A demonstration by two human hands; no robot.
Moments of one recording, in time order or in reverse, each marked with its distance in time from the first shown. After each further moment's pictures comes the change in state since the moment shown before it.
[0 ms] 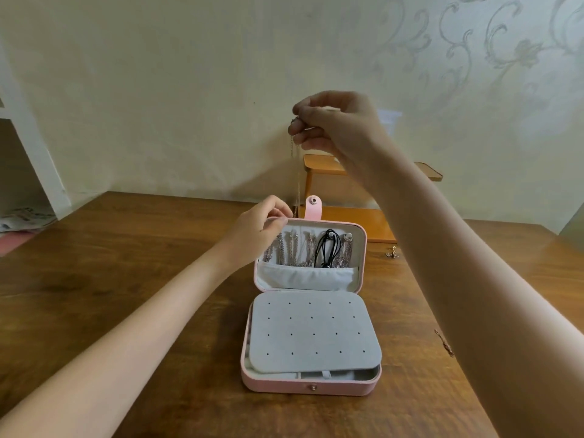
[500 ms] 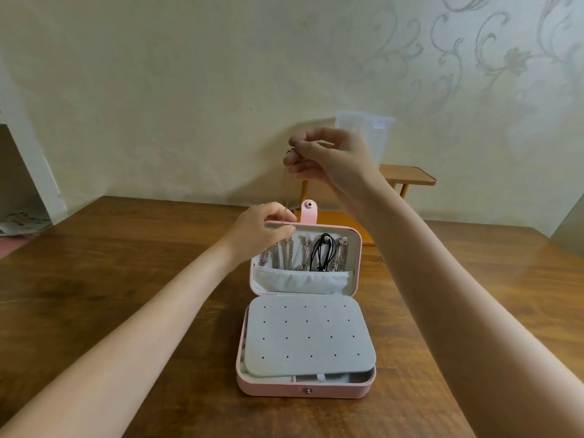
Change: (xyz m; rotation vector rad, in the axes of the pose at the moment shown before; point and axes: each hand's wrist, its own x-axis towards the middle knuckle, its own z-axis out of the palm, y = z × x) left_hand 0.010 0.007 0.001 -0.081 -0.062 -0.072; right_hand -0.017 0.024 -0.001 0.054 -0.010 0.009
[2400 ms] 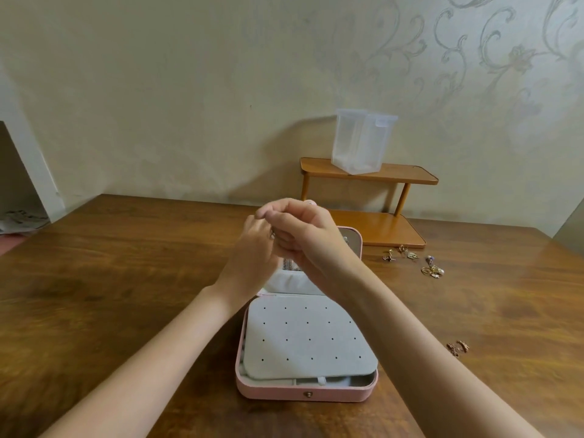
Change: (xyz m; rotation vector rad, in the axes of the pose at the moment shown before) left_hand -0.019 -0.027 0.033 0.347 0.314 0.201; right_hand -0.060 0.045 0.031 0.204 -0.198 0.151
